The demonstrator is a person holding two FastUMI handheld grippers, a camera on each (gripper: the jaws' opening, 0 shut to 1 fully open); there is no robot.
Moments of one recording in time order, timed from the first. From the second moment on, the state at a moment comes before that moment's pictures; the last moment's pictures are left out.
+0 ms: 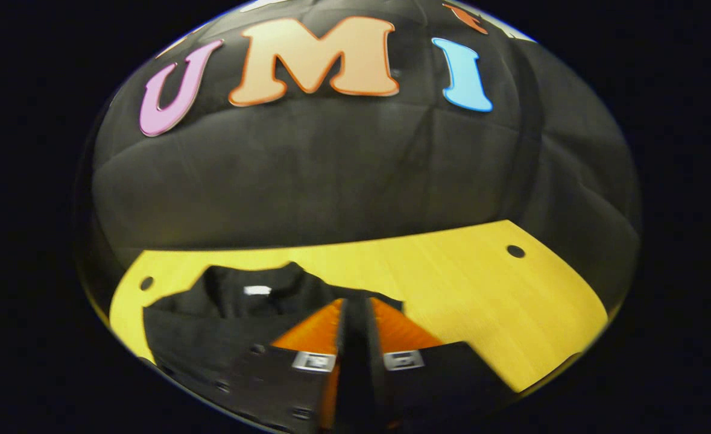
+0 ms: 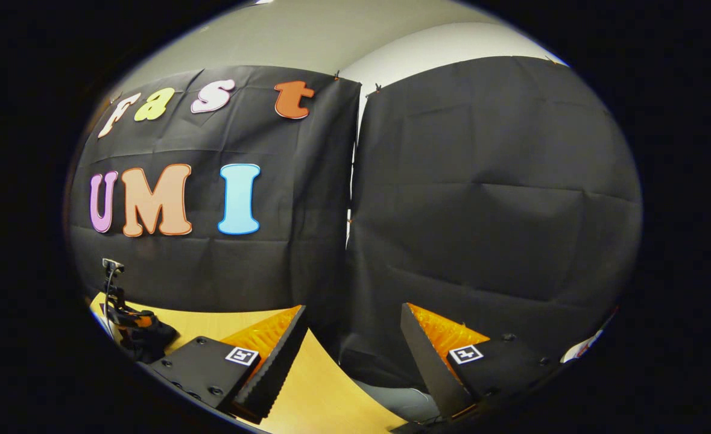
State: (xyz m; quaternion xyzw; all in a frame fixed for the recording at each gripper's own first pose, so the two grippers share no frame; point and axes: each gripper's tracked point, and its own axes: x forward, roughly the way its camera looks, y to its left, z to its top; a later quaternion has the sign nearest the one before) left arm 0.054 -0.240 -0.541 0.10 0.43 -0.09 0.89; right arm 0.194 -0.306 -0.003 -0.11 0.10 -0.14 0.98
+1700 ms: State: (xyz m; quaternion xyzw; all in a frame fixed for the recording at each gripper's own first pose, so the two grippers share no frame) left arm -0.352 0.044 -0.382 0.13 0.43 0.09 0.89; right arm -0.023 -0.030 -0.414 -0.22 0.44 0.19 0.85
